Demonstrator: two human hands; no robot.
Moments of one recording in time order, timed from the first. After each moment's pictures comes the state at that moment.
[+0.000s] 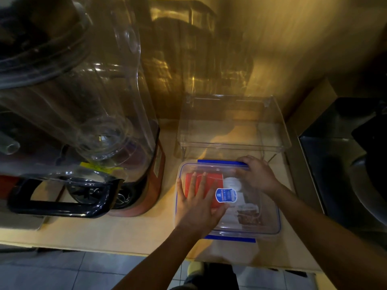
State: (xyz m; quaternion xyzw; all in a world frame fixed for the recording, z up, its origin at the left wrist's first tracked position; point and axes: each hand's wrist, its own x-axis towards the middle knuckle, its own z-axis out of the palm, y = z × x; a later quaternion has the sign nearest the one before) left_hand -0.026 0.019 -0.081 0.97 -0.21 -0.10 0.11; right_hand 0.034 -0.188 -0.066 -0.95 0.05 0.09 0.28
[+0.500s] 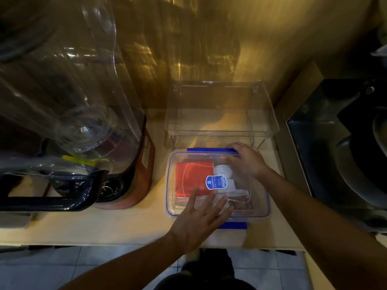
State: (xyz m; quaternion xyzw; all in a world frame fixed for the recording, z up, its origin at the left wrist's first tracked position) left_hand -0.064 0.028 -0.089 0.86 -0.50 -0.01 -0.11; right_hand 0.033 -0.192 -0.073 -0.96 0.03 0.08 0.27
